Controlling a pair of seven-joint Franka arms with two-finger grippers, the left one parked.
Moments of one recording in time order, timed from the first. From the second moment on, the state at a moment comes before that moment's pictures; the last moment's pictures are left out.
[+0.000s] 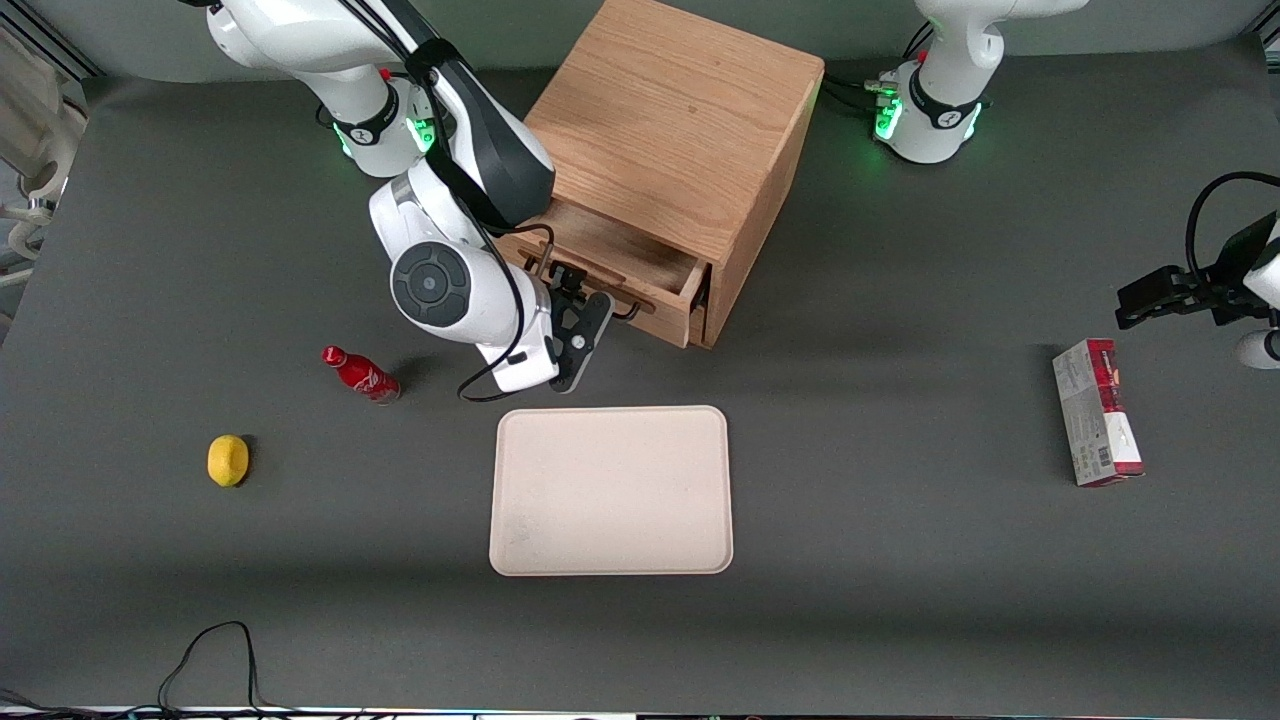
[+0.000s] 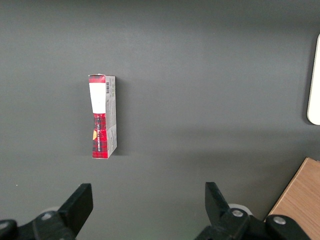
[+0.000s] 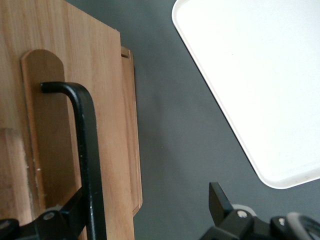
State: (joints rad) arm 0.60 0.46 -0.05 -1.50 0.31 1.79 -0.57
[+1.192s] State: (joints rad) arm 0.52 0.49 -0.05 -1.48 0.34 1.84 -0.59
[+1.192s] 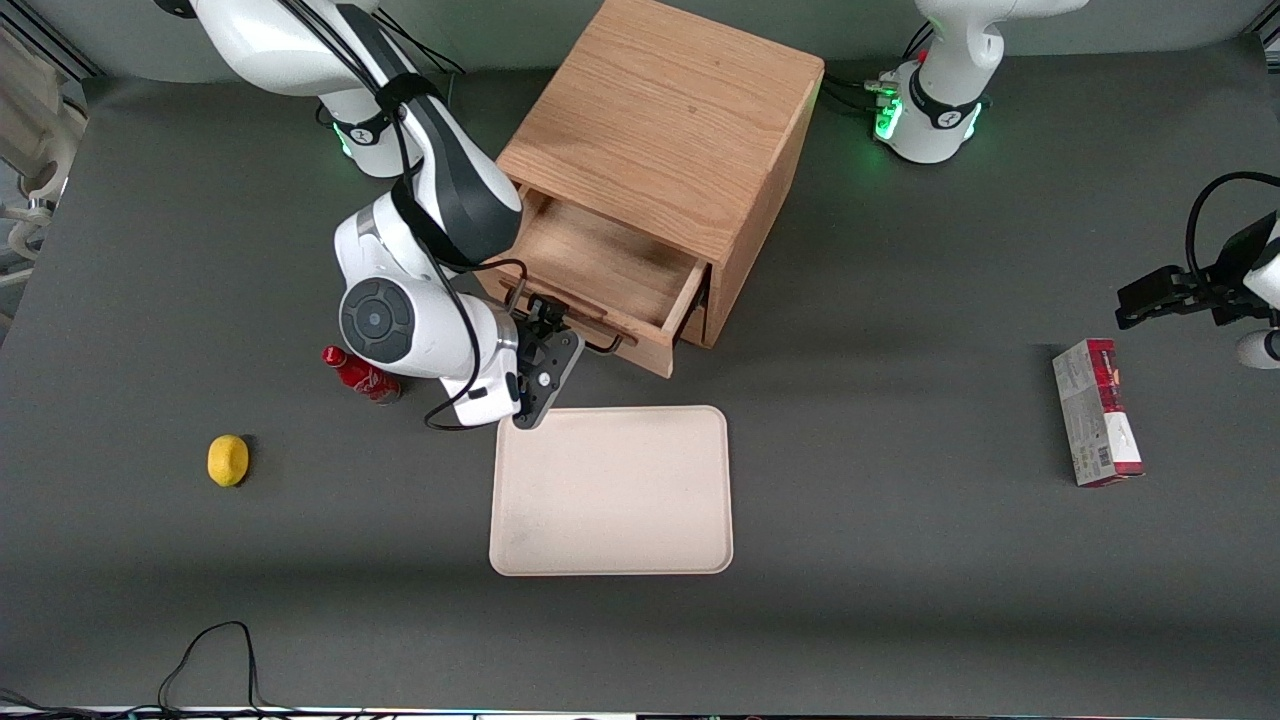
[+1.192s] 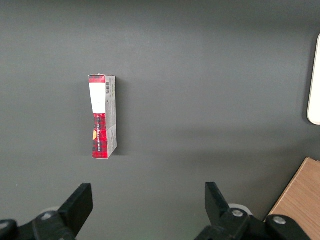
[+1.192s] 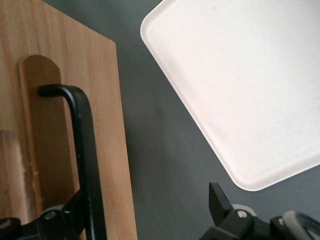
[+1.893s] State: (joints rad) arm 0.50 0.51 -0.05 -1.45 0.34 1.85 -0.60
